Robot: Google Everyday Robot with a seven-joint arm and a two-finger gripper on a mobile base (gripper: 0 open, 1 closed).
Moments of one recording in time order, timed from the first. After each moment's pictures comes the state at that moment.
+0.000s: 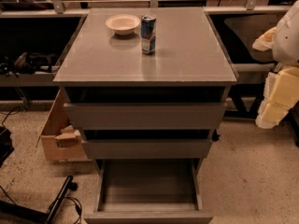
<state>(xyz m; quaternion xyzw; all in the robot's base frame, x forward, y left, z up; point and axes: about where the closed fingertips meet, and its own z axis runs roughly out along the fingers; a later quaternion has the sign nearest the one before) 0.438 -0.217 0.976 -0.60 0.78 -0.03 0.16</state>
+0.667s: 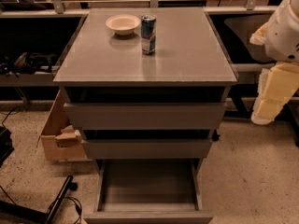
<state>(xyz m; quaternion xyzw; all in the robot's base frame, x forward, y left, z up) 0.442 -0.211 0.983 -0.60 0.78 -0.07 0.15</state>
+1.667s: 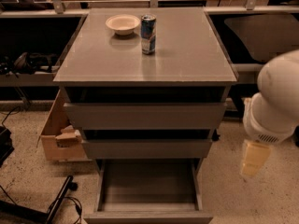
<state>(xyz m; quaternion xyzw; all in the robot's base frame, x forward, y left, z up) 0.436 -0.250 0.813 -0.58 0.79 -0.14 0.10</state>
